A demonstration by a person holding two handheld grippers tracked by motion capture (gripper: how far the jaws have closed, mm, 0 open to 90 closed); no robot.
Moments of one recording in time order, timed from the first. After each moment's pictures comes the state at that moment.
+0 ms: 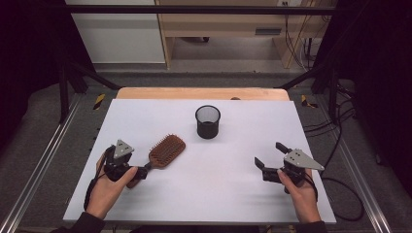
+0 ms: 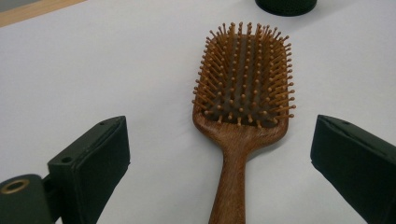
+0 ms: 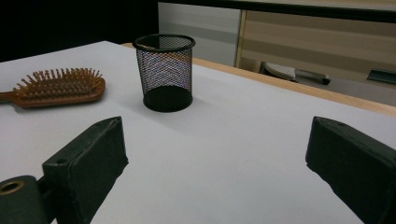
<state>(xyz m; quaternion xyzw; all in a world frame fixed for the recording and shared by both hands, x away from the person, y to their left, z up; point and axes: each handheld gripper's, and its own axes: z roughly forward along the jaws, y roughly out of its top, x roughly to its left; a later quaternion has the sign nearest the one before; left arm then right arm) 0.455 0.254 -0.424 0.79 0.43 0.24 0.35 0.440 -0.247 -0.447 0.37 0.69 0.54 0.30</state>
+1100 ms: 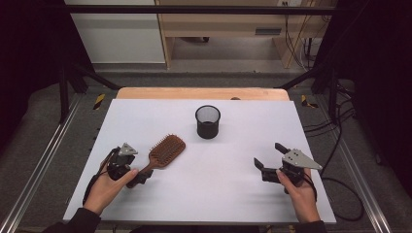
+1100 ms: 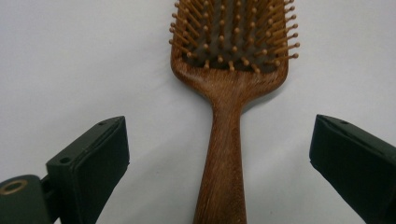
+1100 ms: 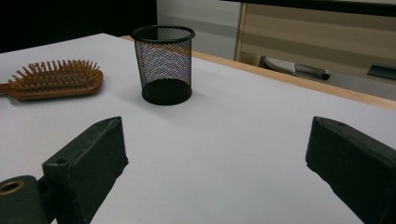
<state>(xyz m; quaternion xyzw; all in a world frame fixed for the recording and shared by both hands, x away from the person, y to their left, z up) 0.468 0.259 -0.447 0.84 0.42 0.15 0.30 0.441 -0.246 -0.450 0.37 0.70 0.53 0.30</state>
